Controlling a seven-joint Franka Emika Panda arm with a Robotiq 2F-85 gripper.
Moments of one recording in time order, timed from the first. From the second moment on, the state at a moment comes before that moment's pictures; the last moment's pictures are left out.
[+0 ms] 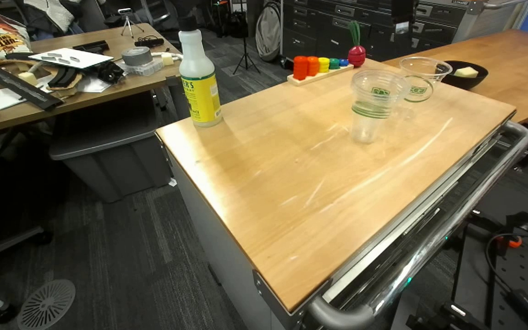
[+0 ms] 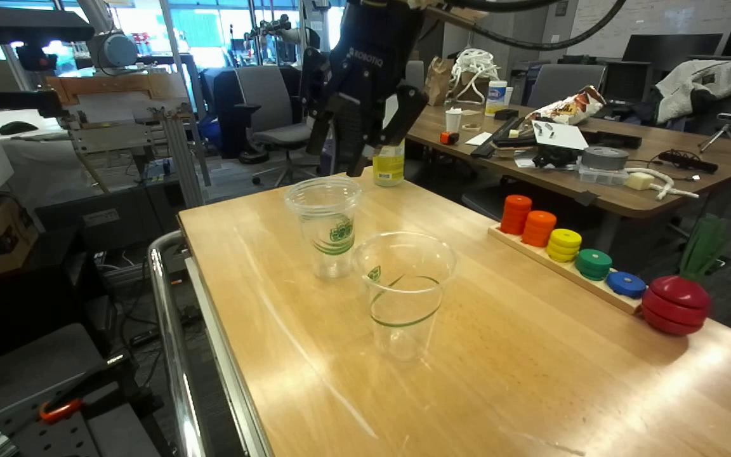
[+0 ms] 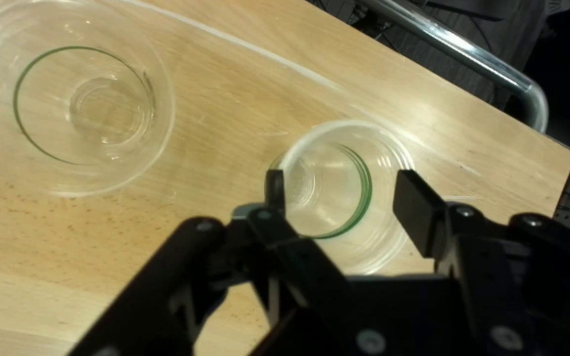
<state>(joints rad) -0.09 0.00 -0.16 -2.00 0.10 1.64 -0.45</state>
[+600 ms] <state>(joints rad) -0.08 0.00 -0.10 -2.02 -0.16 1.84 -0.26</state>
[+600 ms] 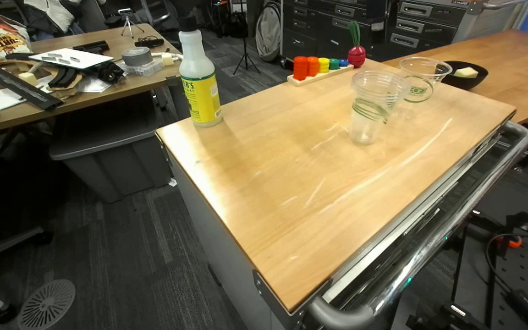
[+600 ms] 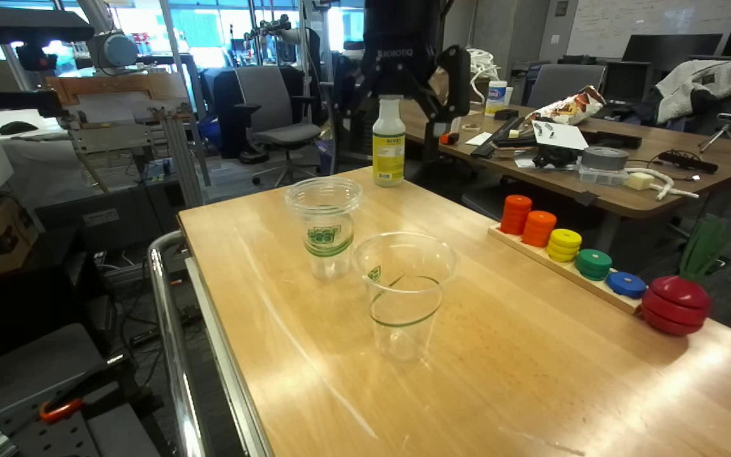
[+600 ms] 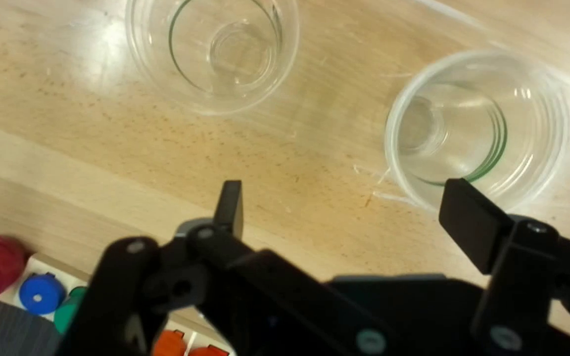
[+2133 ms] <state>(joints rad) -0.08 -0.07 -0.11 -2.17 0.02 1.94 -0.41</state>
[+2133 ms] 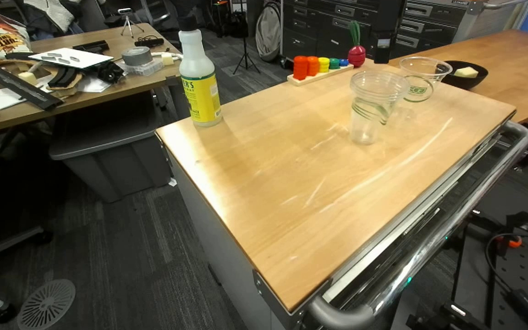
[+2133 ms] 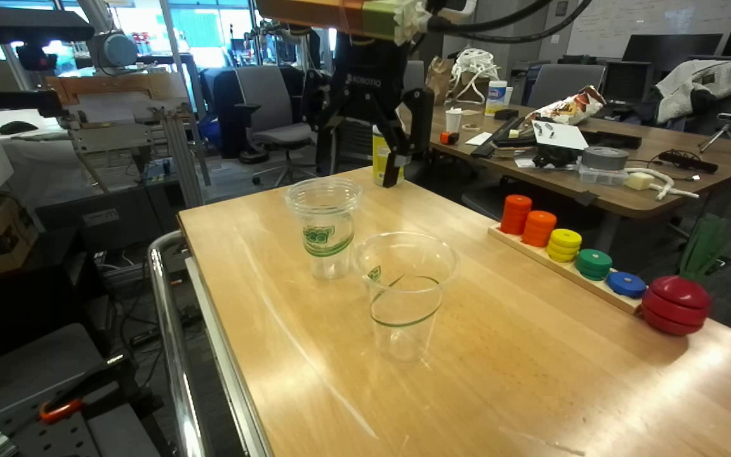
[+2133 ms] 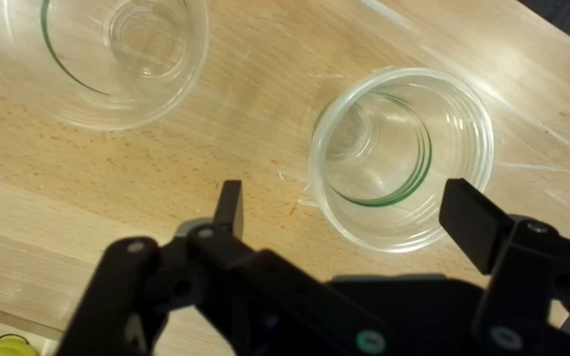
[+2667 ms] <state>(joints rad) -0.09 -0.04 -0.12 -2.17 0.02 1.94 -0.48</state>
